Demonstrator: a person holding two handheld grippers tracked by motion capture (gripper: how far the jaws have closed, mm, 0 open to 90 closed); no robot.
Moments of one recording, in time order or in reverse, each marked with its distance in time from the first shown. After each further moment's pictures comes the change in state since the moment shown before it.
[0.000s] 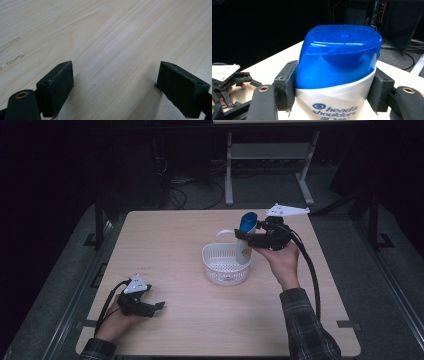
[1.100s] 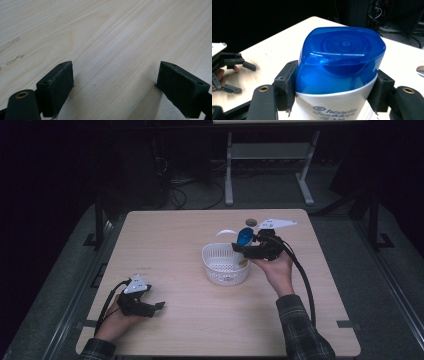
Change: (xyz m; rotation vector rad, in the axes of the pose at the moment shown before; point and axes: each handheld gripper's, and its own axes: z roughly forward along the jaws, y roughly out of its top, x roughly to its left) left arm 0.000 0.000 0.000 0.003 -0.002 0.003; right arm -0.008 -0.041 0.026 0.103 0.008 0.026
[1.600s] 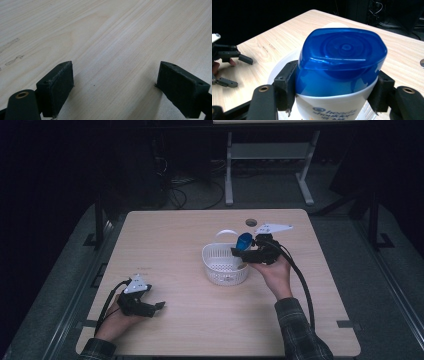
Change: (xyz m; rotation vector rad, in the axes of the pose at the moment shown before) left arm 0.000 0.000 0.000 -0.002 -0.001 -0.001; right arm 0.001 -0.013 0.008 0.030 -0.009 -0.007
